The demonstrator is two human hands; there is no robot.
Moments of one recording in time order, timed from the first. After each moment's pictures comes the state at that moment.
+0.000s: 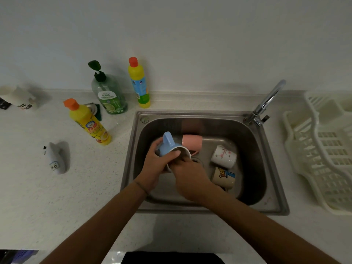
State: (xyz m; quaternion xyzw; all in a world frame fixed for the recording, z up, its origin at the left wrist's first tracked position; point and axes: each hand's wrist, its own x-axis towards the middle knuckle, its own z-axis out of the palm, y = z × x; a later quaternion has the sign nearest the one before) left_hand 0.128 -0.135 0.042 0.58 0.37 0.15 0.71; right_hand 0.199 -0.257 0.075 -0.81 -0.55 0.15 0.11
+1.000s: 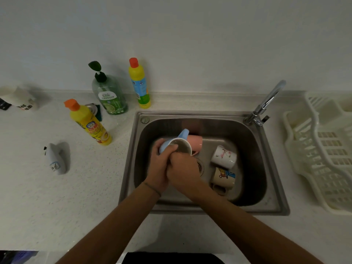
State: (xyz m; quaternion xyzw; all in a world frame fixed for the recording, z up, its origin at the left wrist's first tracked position) left_hand 0.139 -0.149 0.041 0.44 0.40 0.19 0.78; right_hand 0.188 -0.230 0.092 -0.86 -0.44 0.16 0.20
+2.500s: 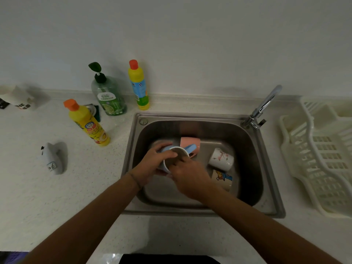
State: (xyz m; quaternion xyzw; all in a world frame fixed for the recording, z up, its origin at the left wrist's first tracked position) left_hand 0.133 -0.114 0.049 0.56 0.36 0.02 0.74; right_hand 0.208 -0.257 0.067 -0.77 -0.63 0.07 0.11
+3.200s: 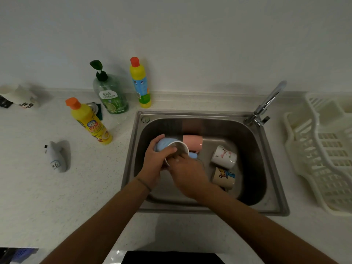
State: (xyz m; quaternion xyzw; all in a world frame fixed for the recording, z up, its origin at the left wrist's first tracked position) left_hand 0.133 -0.130 0.043 0.53 0.39 0.18 0.73; right_hand 0.199 -0.246 0.067 -0.80 -0.55 0.15 0.18
